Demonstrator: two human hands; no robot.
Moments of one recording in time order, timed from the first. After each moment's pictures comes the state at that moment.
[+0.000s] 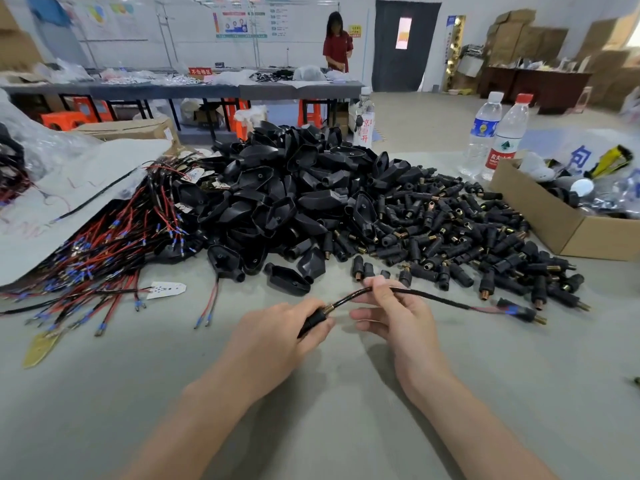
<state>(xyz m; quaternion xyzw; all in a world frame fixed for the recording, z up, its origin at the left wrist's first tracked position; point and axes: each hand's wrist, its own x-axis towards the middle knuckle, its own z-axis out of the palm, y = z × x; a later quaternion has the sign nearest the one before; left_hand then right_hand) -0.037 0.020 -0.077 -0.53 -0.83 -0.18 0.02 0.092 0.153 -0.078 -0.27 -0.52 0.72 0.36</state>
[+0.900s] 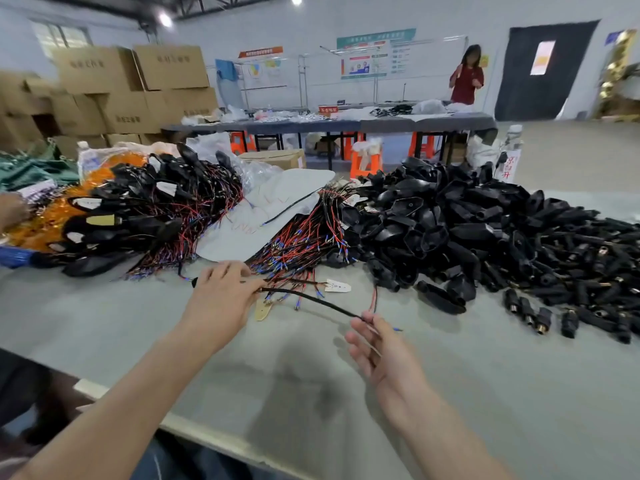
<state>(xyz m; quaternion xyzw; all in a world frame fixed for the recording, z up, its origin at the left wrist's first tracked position) -0.170 -0.230 -0.024 -0.34 -0.91 0.02 0.25 -0.005 -0.039 -0.052 -0.27 -0.34 0.89 0.14</state>
